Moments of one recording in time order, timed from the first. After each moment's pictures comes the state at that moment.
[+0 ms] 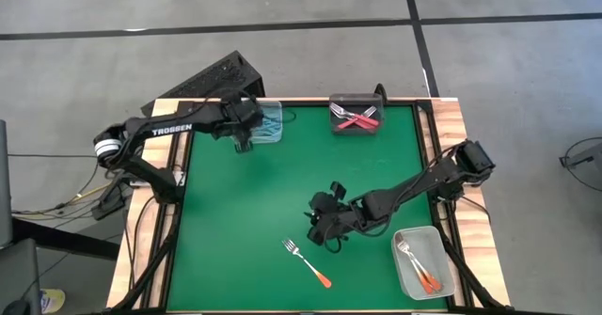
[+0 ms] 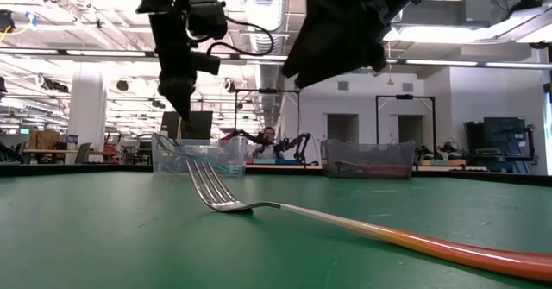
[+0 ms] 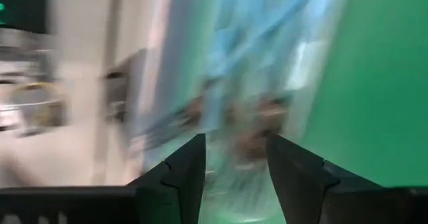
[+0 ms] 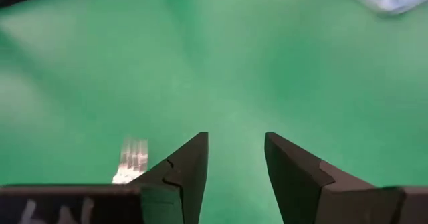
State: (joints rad) left arm 0.49 1.47 1.09 -0.82 -0.47 0.32; right arm 0.39 1.76 1.20 -0.27 0.55 0.67
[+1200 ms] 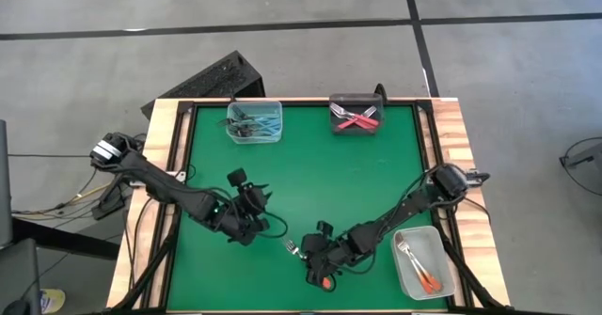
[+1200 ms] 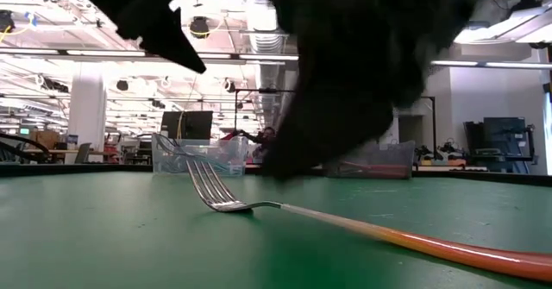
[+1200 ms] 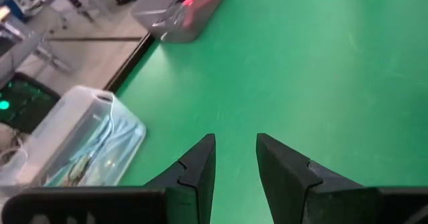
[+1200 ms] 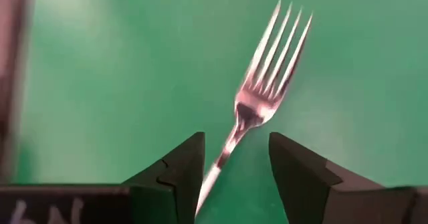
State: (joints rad) left arm -0.46 1.48 0.95 -0.56 -0.96 -0.55; right arm 0.52 2.06 1.30 -0.13 0.35 0.70
